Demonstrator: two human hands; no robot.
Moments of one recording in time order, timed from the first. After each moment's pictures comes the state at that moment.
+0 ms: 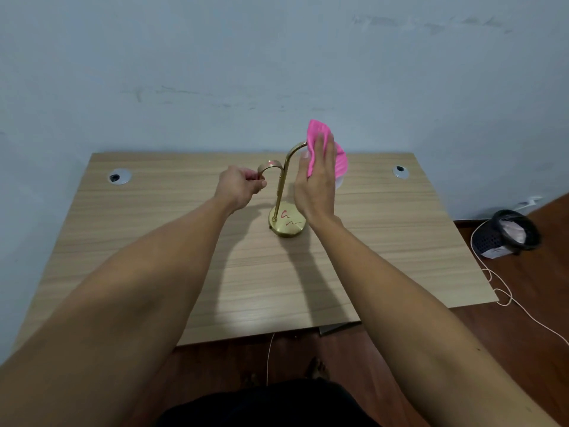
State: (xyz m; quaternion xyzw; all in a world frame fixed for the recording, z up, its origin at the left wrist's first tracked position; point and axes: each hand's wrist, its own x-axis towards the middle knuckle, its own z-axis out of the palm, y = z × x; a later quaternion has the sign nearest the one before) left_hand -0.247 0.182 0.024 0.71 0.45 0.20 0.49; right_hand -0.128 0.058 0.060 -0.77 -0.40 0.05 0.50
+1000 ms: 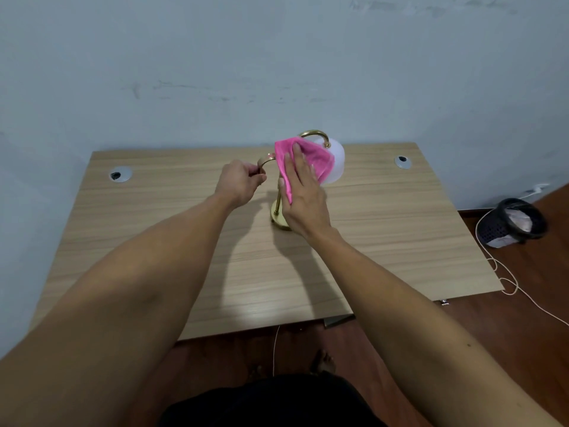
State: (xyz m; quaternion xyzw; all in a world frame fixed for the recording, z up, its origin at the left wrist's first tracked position) left_hand -0.249 0.177 0.027 0.78 0.45 0.19 0.39; right_hand -0.134 0.041 0.009 -0.74 -0.58 -0.07 0.33
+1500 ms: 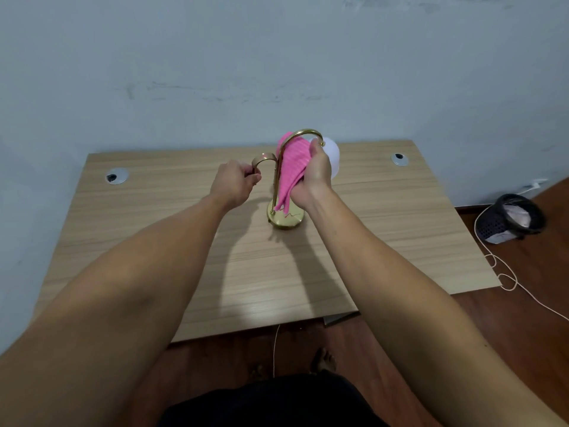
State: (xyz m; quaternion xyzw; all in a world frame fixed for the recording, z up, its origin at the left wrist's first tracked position) left_hand -0.250 0.177 0.028 0.81 0.43 0.17 0.35; right_hand -0.128 0.075 0.087 -0.44 0.08 0.47 0.76
